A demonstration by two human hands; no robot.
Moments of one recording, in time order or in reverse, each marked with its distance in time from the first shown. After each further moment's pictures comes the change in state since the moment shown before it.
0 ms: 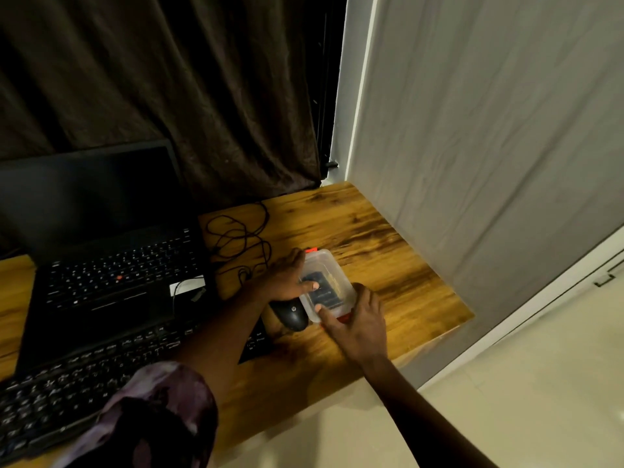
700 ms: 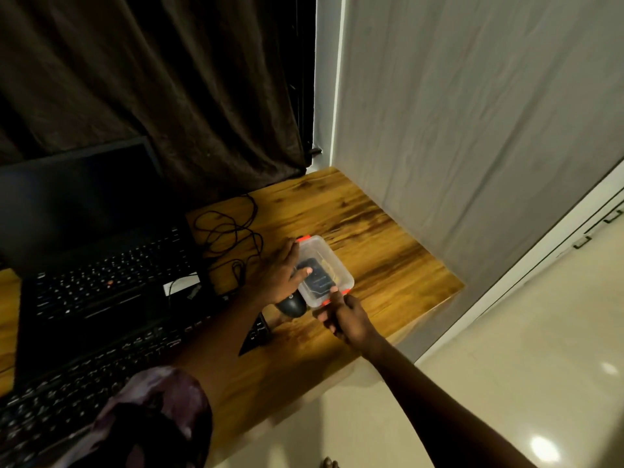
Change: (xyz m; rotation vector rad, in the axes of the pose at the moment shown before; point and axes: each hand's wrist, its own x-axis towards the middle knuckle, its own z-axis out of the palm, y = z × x) left_hand -0.021 0.000 0.014 0.122 0.166 0.046; right_hand -0.010 -0.008 0.011 0.820 -0.357 0.351
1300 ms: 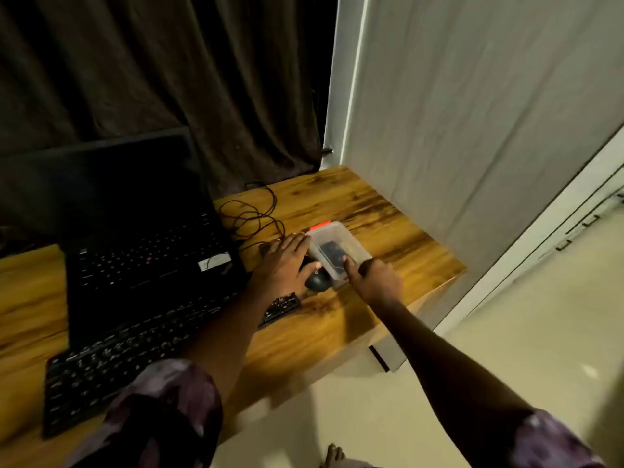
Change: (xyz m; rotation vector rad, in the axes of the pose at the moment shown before) left_hand -0.077 -0.025 -0.019 0.134 0.197 0.170; right_hand -0.020 -0.022 0.015 -1.108 0.527 -0.246
